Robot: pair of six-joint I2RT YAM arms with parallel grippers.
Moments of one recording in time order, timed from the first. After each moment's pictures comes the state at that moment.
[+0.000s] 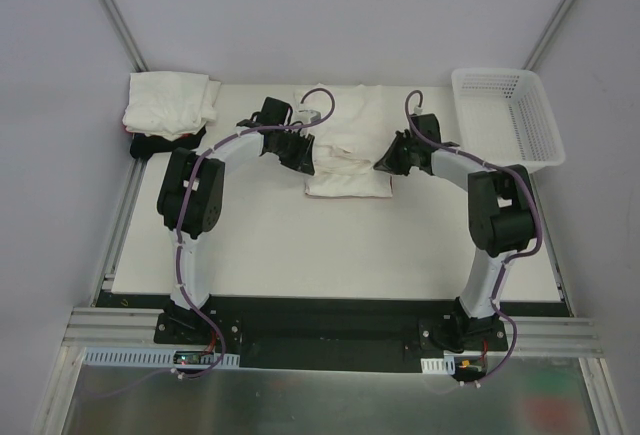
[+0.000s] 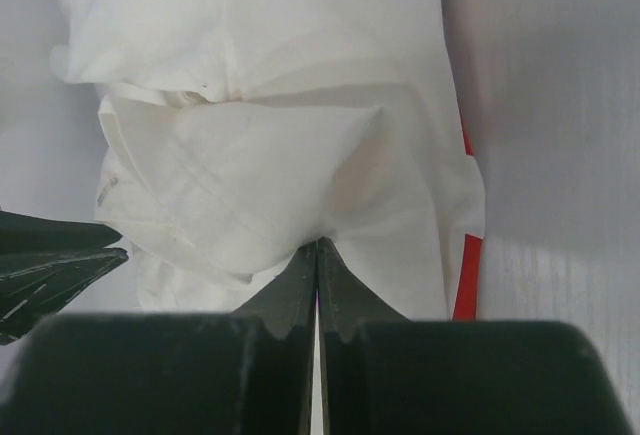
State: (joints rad) left arm -0.36 2.08 1.54 -0.44 0.59 0.03; right arm 0.25 1.91 1.22 -0.17 -0.30 0.70
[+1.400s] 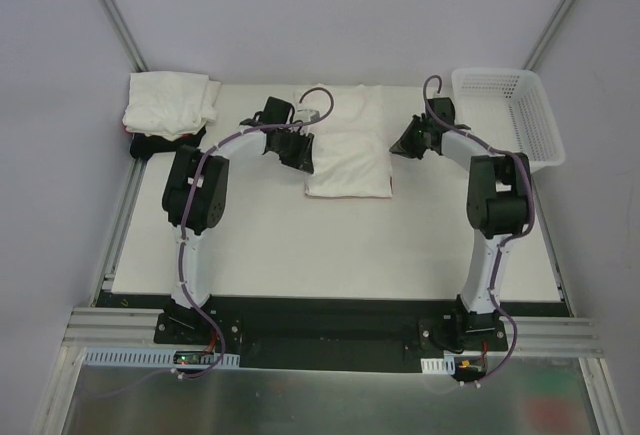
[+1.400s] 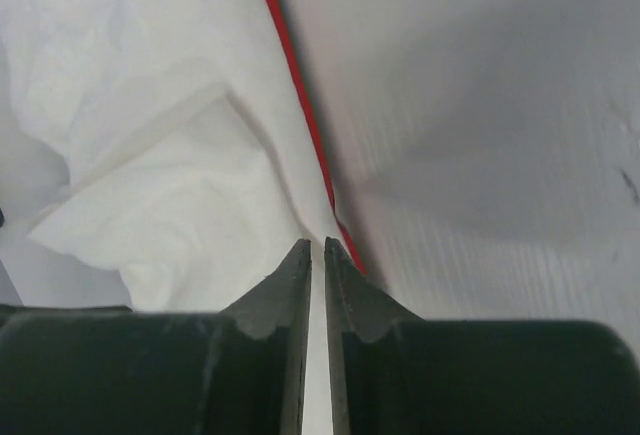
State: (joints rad) left arm -0.36 2.14 1.58 -0.44 0.55 -0.03; right arm 0.14 2.12 1.52 -0.27 -0.28 0.69
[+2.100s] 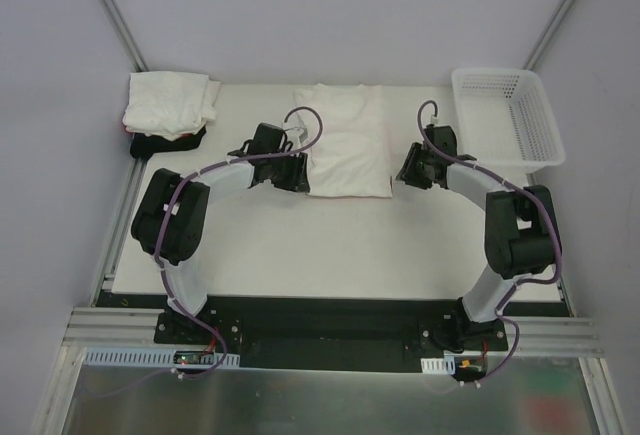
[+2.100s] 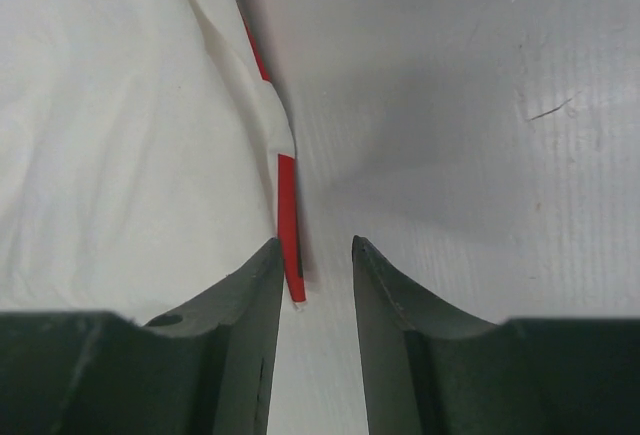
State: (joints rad) left arm -0.41 1.82 1.14 -0.20 0.44 -0.18; right arm 0.20 1.74 1.05 -0.22 -0.14 0.56
